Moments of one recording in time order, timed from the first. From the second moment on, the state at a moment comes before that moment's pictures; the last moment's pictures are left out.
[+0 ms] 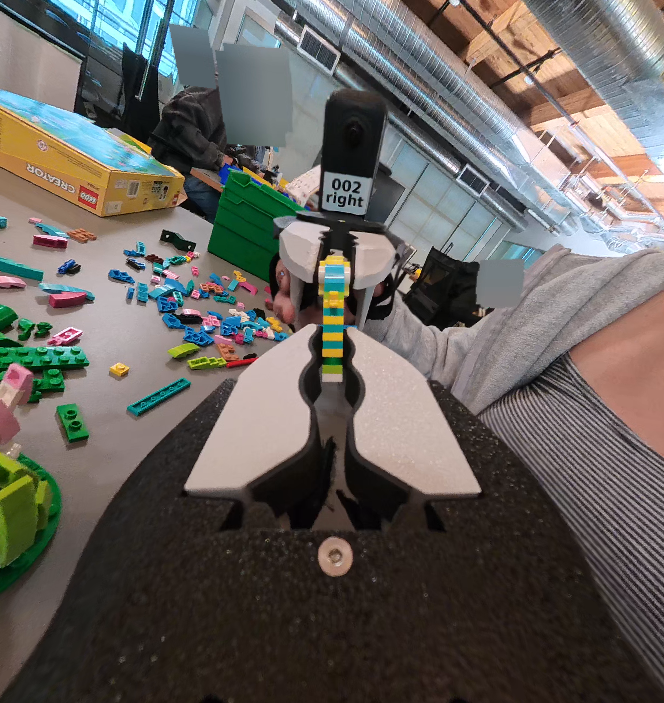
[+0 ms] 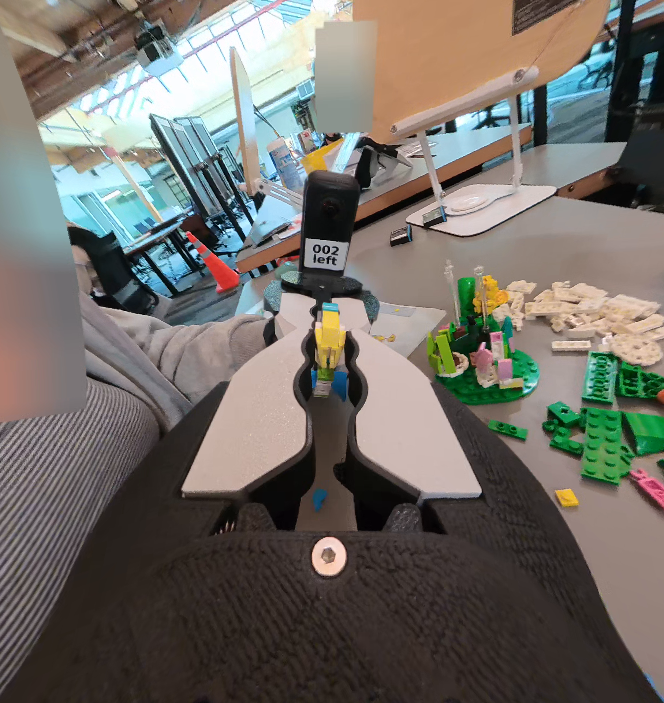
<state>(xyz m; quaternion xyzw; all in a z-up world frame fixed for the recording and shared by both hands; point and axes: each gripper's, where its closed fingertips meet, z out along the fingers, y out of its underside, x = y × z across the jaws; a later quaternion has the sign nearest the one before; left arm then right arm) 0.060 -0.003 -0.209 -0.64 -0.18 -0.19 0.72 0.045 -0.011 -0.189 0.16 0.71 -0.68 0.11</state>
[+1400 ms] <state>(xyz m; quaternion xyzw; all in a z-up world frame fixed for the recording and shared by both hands) 0.069 0.000 -0.189 -0.50 -0.22 -0.39 0.74 0.046 -0.020 -0.191 -0.14 0.73 -0.49 -0.46</state>
